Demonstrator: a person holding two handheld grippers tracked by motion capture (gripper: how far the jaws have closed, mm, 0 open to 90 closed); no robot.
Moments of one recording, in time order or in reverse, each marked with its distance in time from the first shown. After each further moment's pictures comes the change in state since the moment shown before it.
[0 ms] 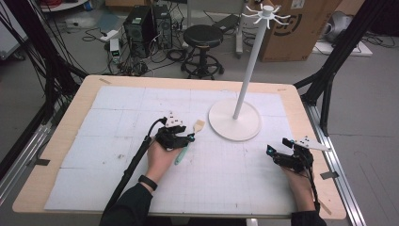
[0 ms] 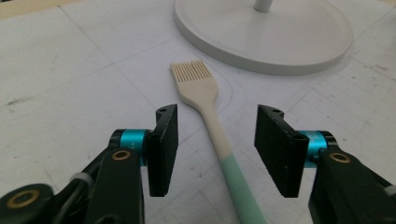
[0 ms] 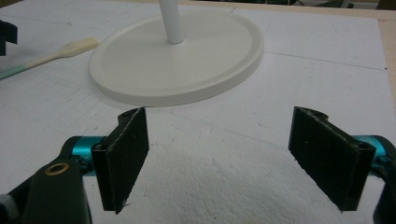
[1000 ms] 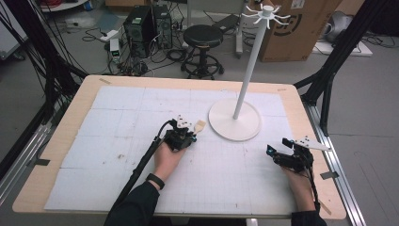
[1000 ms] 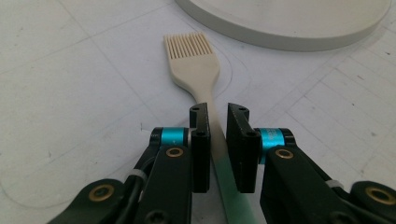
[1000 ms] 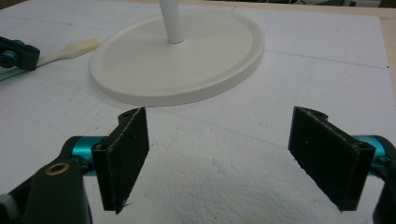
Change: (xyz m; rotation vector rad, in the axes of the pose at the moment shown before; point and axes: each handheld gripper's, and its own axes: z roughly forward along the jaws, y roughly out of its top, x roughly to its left) left arm -0.012 0.000 0.022 0.095 0.044 0.003; right arm -0.001 0.000 0.000 0.004 0.004 0.004
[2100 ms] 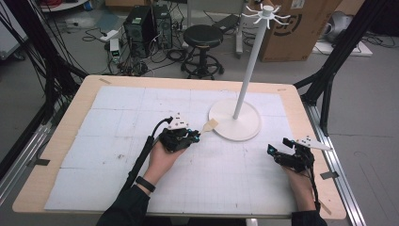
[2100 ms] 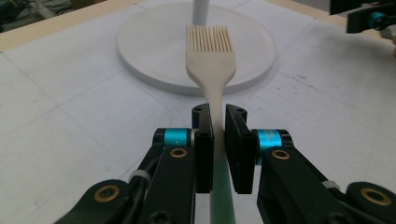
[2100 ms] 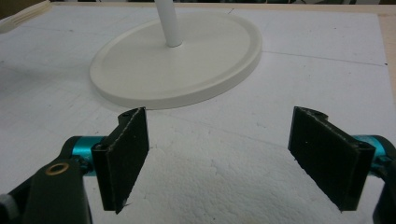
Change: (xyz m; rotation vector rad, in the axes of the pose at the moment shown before) left arm -0.011 0.016 -0.042 -0.151 -0.221 0.102; right arm -0.003 0.000 -0.001 -0.010 0.004 0.027
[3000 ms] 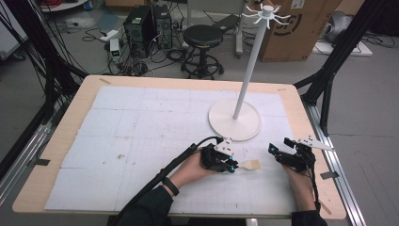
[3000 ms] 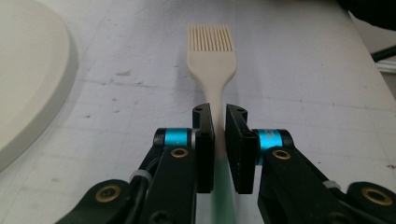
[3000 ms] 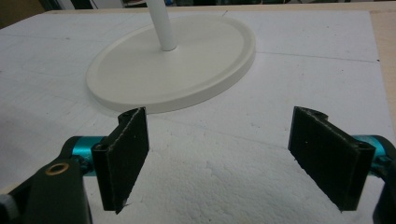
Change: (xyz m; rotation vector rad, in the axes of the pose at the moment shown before) left arm -0.085 0.012 0.086 0.193 -0.445 0.346; right arm -0.003 0.000 -0.001 -0.011 -0.008 0.037
